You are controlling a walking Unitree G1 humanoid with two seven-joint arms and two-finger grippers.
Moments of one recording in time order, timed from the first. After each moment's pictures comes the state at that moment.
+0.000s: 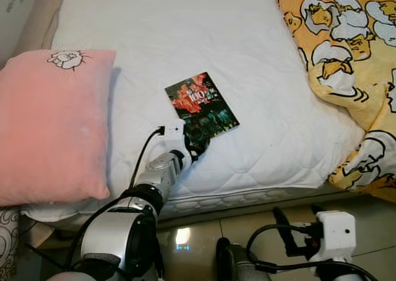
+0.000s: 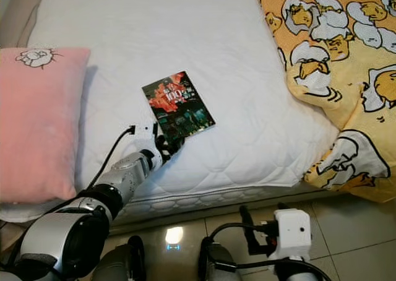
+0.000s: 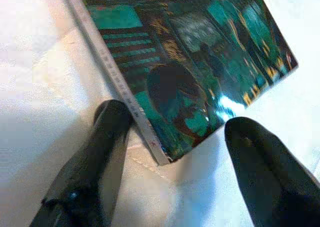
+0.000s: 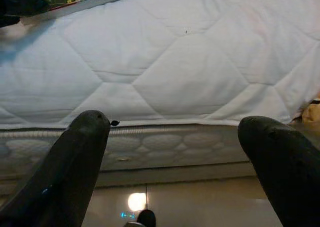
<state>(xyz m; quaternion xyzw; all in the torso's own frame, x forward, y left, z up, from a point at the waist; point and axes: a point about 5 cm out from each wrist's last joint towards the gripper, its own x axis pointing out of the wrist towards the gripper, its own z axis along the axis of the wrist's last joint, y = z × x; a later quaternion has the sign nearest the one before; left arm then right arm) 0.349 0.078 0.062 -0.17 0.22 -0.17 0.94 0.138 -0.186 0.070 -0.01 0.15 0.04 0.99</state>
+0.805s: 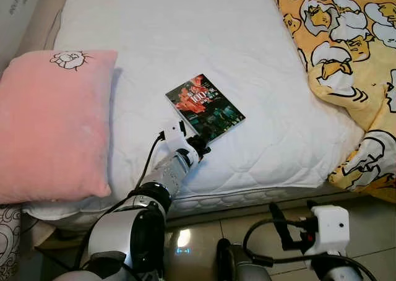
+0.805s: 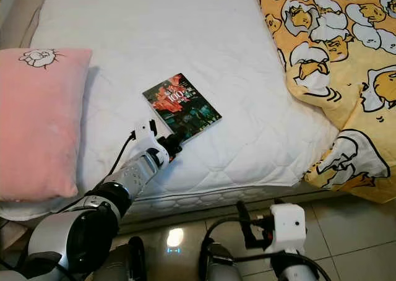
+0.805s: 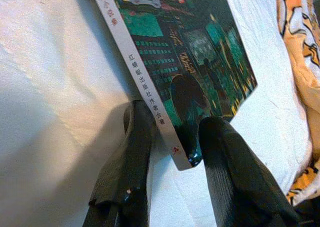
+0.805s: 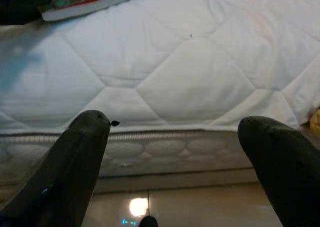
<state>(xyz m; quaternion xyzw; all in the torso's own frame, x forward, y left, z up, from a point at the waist) 0.349 0.059 0.067 -0.31 0.23 -0.16 0.91 0.151 -0.183 0.067 -0.01 0.14 0.05 0.99</state>
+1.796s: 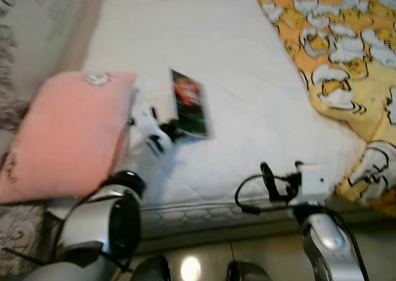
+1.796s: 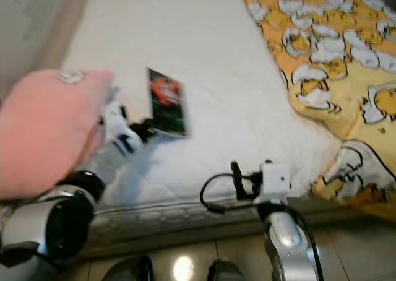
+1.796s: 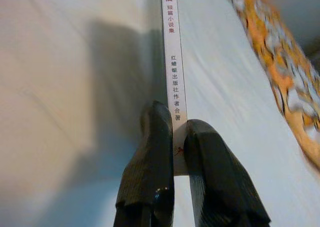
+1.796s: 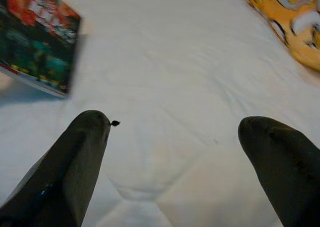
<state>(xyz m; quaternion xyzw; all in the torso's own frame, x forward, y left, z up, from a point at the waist) 0.374 0.138 0.095 -0.27 0.15 -0.10 0.95 0.233 -0.178 0.069 0.00 0.07 0.05 1.00</state>
